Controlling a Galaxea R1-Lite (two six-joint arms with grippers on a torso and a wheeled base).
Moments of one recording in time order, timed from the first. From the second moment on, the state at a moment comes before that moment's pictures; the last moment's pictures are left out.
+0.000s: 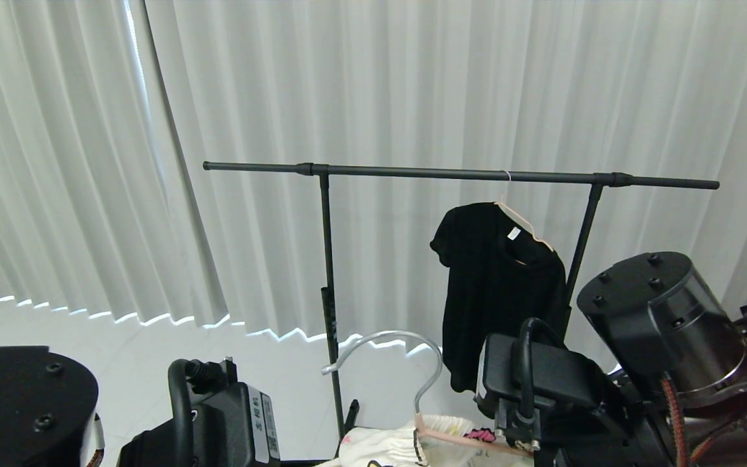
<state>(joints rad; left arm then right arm) -0.91 1.23 -0.50 -0.20 -0.15 0.27 1.02 1.53 -0.93 0.18 0.14 -0.26</state>
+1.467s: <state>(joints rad) -0.79 1.09 -0.38 -0.21 -0.15 0.27 0.76 1.32 -0.72 0.03 0.15 -0.52</state>
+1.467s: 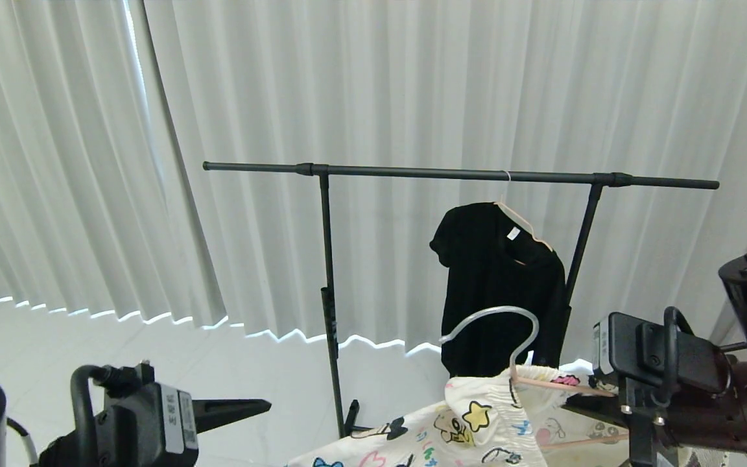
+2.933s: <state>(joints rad) -0.36 1.13 -0.20 -0.21 -0.12 0.27 0.68 1.24 -0.71 -0.04 0.22 -0.48</state>
